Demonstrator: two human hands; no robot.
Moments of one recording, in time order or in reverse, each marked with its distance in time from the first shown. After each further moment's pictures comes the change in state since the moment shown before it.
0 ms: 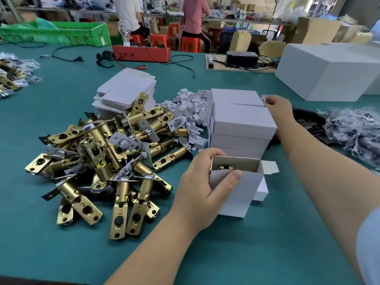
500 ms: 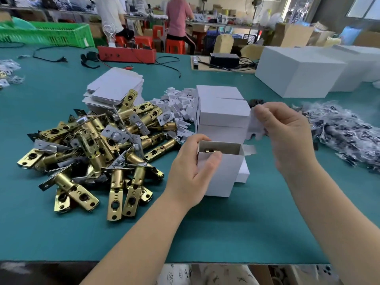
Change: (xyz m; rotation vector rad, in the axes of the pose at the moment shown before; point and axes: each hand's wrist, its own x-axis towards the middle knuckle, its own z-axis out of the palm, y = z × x) left_hand 0.000 0.006 0.003 -0.068 0.009 0.000; right_hand -0.166 -0.056 -0.050 0.476 0.012 -0.218
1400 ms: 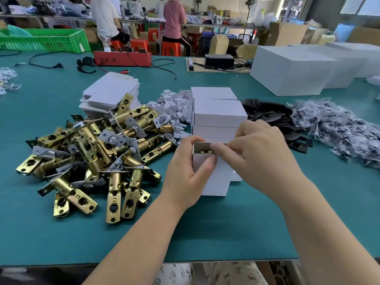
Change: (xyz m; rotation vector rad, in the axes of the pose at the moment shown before) left_hand 0.000 0.000 -0.002 0.049 0.005 0.034; right_hand -0.041 -0.032 0.022 -1.087 -0.345 -0.238
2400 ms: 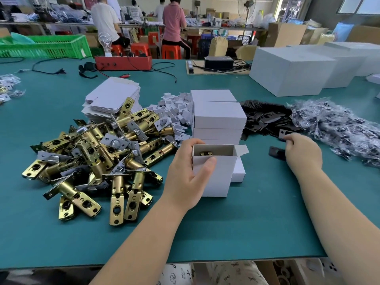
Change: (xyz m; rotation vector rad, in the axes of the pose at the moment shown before) left_hand -0.002 -0.001 -0.001 -0.032 -0.019 -0.054; right_hand 0.016 0.182 0.063 -0.089 0.149 0.618
